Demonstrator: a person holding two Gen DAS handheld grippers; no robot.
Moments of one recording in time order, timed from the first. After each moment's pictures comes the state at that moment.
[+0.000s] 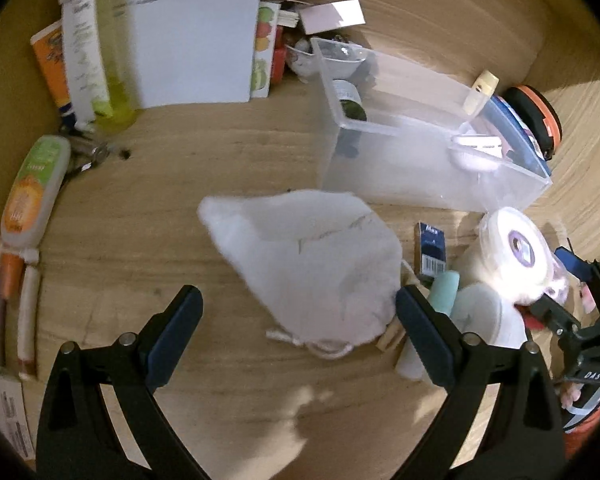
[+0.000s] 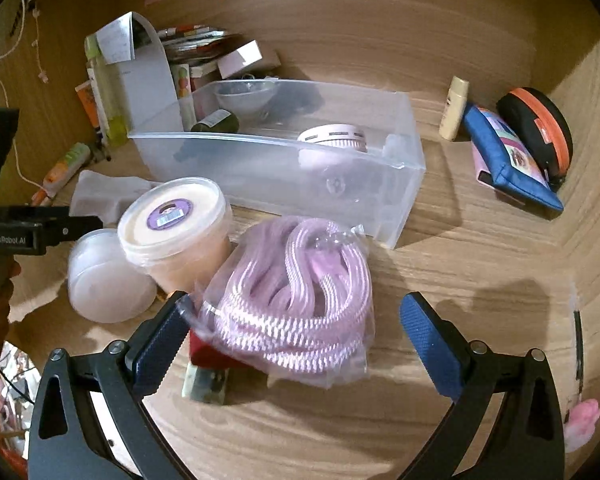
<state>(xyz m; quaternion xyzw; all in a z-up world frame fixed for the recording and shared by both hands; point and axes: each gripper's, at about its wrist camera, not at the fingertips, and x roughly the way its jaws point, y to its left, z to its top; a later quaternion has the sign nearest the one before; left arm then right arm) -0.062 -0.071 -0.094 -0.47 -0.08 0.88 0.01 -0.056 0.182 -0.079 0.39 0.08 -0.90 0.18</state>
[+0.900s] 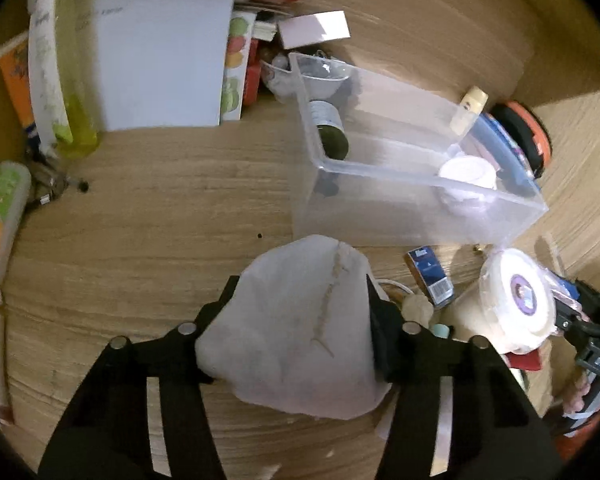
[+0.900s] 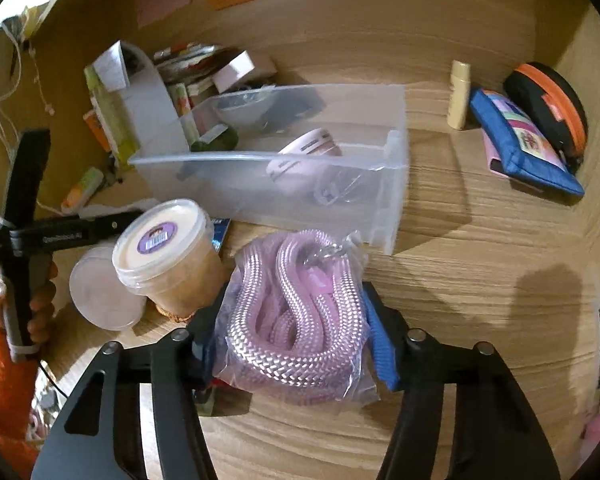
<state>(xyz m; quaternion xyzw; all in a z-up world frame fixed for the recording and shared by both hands) -0.094 -0.074 -0.103 -0.44 -0.11 0.89 0.05 -0.073 0.212 -0.077 0.40 0.01 -0.89 0.22</state>
